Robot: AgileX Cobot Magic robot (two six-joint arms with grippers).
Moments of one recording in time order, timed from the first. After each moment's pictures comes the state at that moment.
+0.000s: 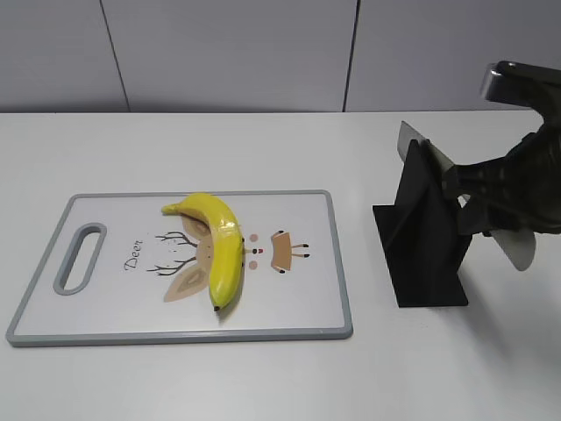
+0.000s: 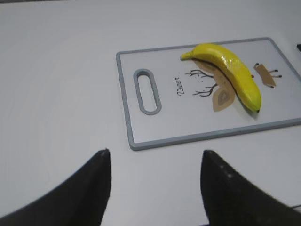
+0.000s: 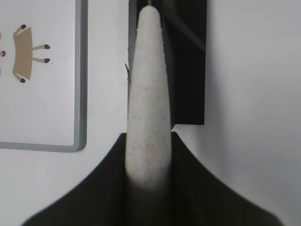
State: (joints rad) left arm -0.16 0.10 -0.52 -0.12 1.07 0.14; right arm 0.35 1.38 -0.82 0.07 0.63 0.32
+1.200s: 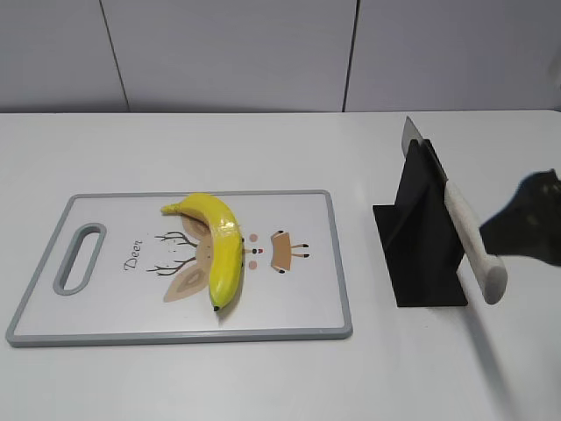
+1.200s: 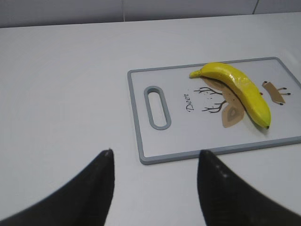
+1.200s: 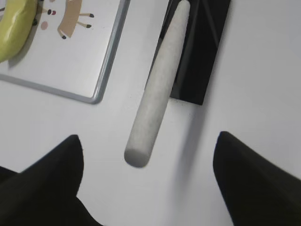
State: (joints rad) left arm -0.16 0.02 -0.51 -0.08 1.05 0.12; right arm 0.35 1.07 -0.75 0.15 0.76 0.03
